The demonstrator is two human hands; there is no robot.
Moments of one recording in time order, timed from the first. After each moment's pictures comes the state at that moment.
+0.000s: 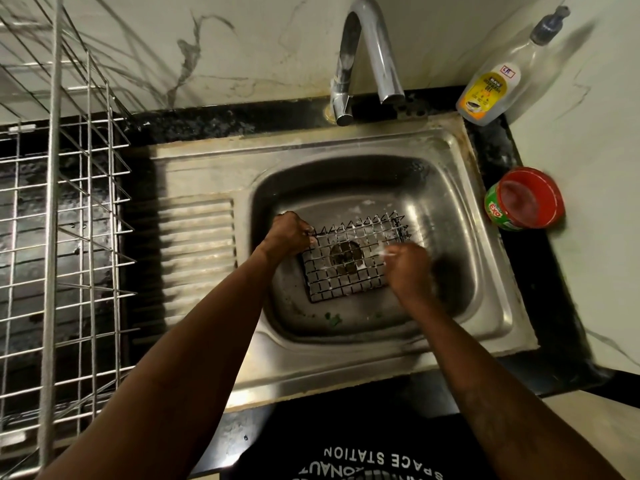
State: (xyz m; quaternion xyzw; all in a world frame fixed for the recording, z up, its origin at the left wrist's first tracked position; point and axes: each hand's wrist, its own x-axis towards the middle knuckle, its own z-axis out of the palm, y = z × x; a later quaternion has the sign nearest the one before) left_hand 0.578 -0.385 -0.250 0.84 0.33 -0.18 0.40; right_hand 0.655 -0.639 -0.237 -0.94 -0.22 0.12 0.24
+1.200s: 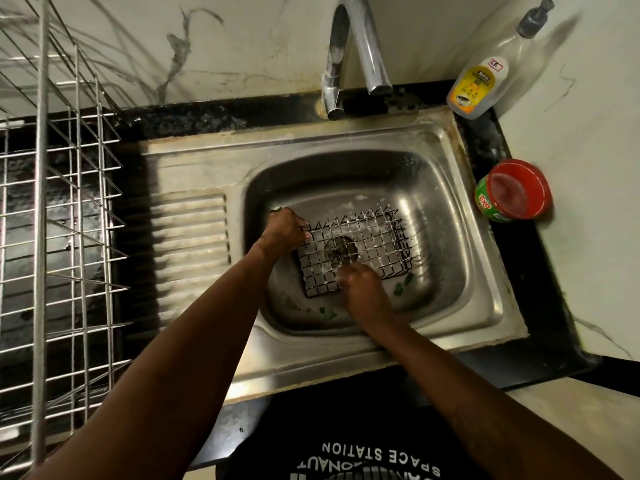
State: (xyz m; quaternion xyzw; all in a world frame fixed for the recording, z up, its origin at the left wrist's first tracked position) left_hand 0.578 -0.392 -0.246 0.90 0.25 -0.19 0.31; right_hand 0.580 -0.626 -0.244 -0.89 -0.37 0.19 0.17
